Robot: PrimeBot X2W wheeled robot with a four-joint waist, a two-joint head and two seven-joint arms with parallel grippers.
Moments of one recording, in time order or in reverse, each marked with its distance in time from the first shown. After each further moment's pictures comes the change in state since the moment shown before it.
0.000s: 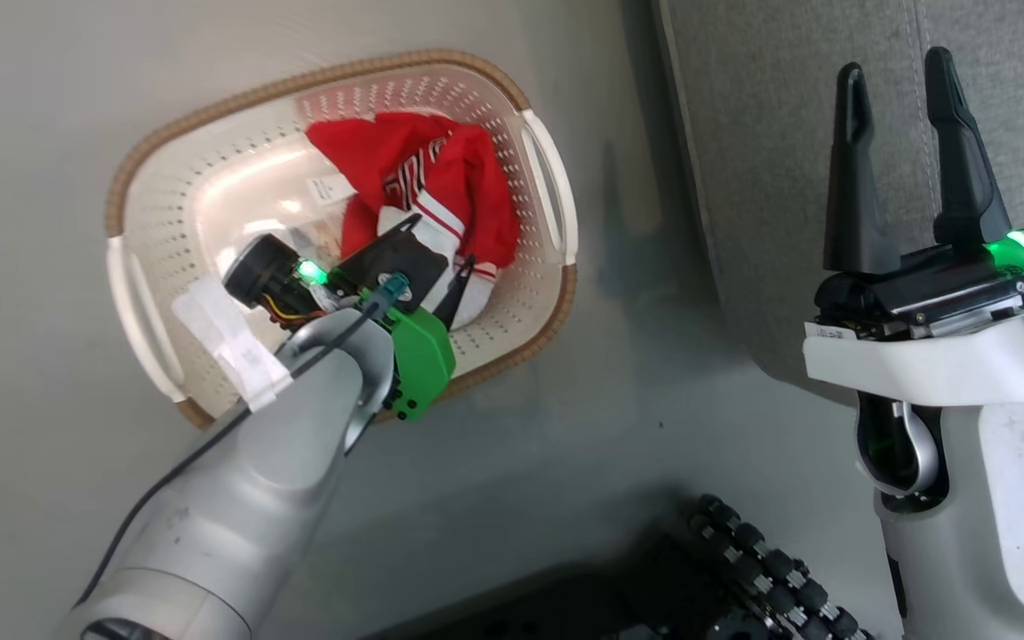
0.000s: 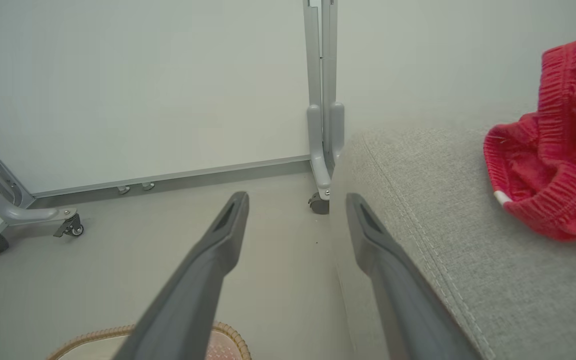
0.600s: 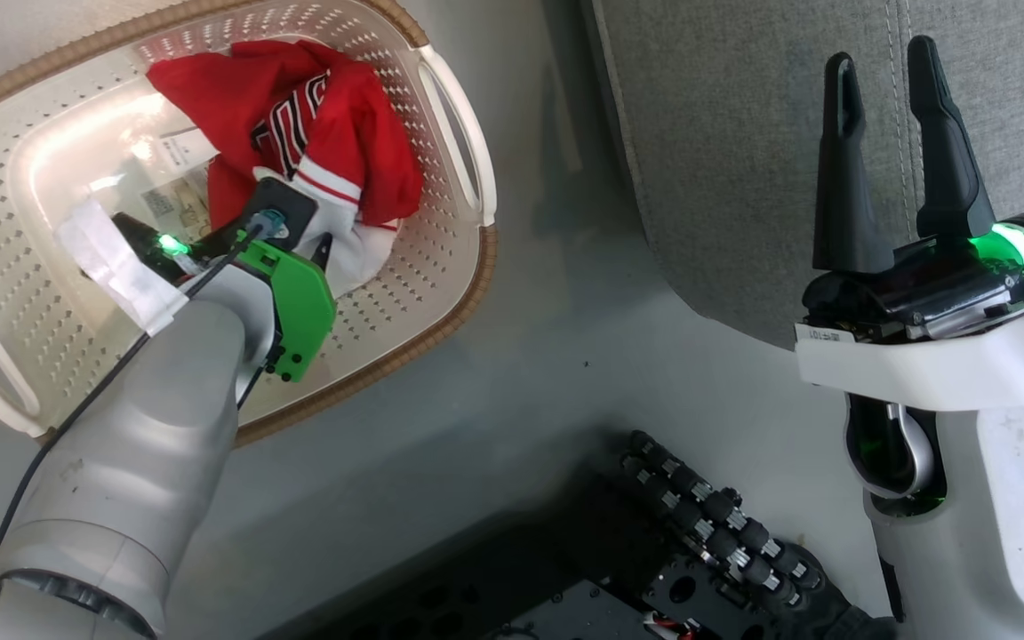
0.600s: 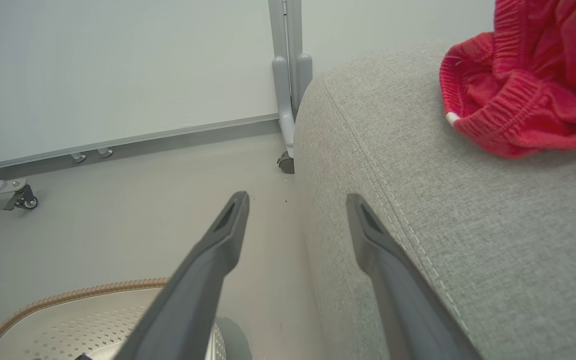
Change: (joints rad) left arm -0.143 0.097 -0.029 0.224 -0.101 -0.001 0.123; right arm -0.008 0.000 0.040 -0.023 0.080 0.000 -0.003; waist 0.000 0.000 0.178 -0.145
